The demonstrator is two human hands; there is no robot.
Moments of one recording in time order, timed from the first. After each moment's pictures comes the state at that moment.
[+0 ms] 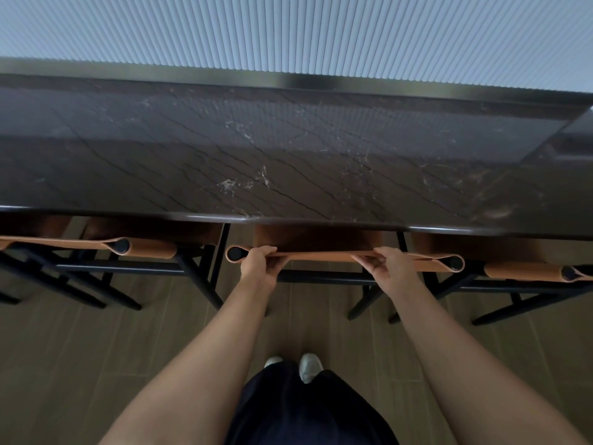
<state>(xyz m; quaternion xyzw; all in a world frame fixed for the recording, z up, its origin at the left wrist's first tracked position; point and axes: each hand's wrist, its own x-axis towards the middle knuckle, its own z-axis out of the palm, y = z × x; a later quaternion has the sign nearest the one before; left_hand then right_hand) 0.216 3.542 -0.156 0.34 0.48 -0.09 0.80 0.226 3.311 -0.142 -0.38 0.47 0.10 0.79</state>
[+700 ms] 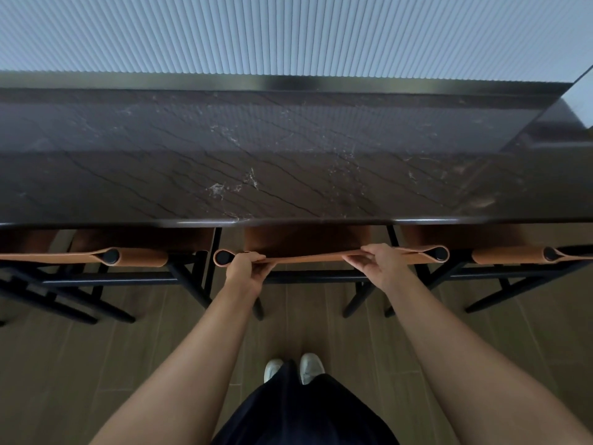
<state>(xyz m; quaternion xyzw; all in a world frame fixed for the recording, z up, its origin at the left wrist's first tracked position) 0.212 3.557 -0.159 0.37 0.48 -0.11 0.79 0.221 3.314 -0.136 -0.38 0.47 0.14 0.78</state>
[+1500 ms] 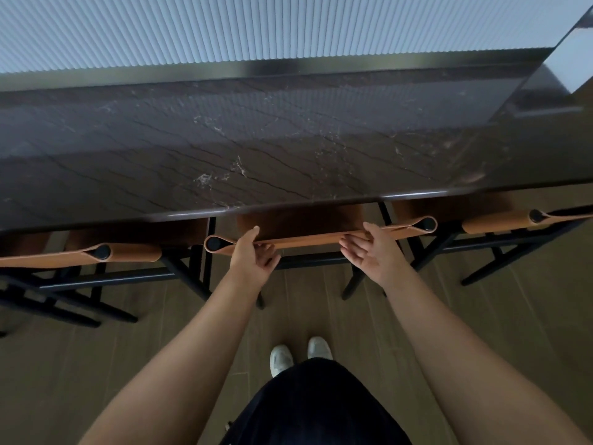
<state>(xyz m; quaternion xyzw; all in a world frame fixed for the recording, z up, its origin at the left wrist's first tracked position) 0.193 3.537 -0.138 0.36 0.46 -0.17 0.79 0.183 3.312 -0.136 -0.40 0.44 0.12 0.80</state>
